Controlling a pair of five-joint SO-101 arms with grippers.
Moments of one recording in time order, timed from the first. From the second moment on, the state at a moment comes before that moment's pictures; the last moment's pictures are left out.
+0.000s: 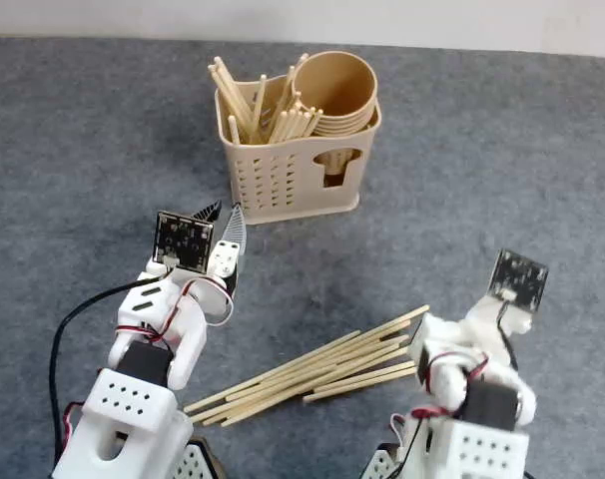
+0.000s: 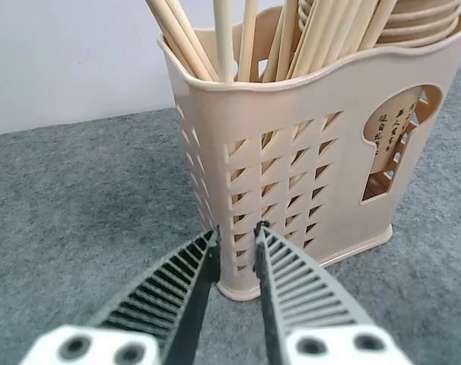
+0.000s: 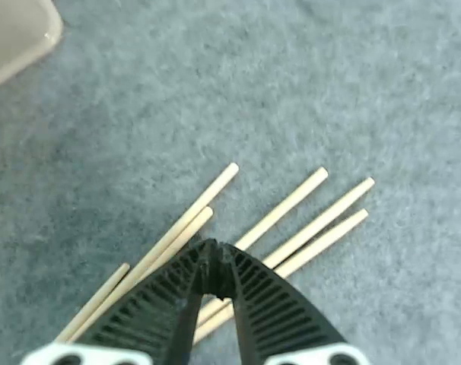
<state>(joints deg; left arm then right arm) 9.5 -67.6 84.0 8.3 2.9 7.2 -78.5 69.0 77.9 -10.9</state>
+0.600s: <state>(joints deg) 9.5 -67.6 85.1 8.3 2.9 8.3 -43.2 65.5 66.8 -25.4</state>
